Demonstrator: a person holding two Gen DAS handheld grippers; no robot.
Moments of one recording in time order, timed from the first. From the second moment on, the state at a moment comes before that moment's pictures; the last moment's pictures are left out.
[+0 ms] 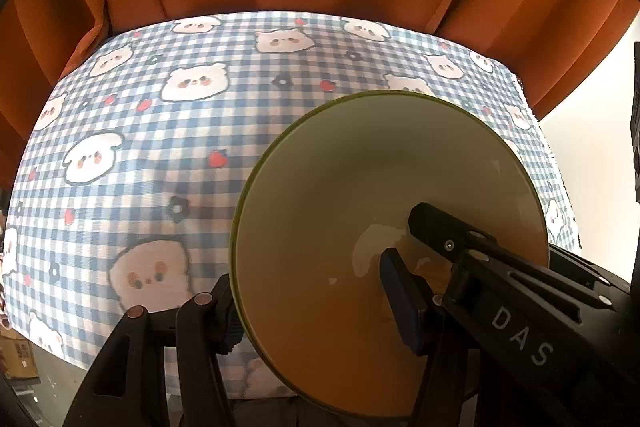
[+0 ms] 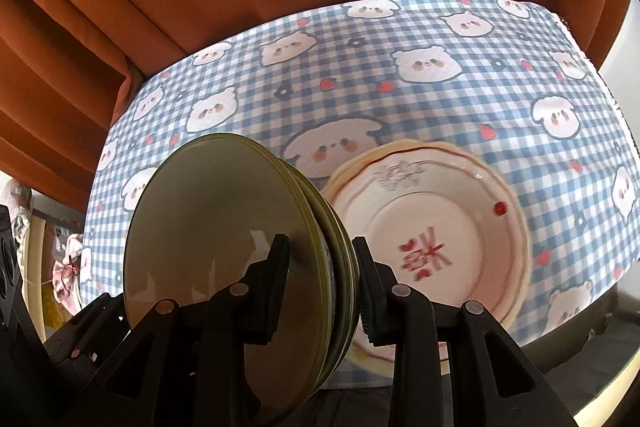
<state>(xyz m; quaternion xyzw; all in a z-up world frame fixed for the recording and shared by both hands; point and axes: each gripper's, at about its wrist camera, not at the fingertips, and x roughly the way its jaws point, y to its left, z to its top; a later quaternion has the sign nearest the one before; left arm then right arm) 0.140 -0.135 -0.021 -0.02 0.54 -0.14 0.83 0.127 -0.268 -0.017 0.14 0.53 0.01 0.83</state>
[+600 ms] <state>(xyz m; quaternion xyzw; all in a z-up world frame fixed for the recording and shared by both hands) 0.128 -0.210 -0.035 -0.04 0.54 -0.13 0.83 0.120 -0.349 -0.030 0.13 0.54 0.02 0.83</state>
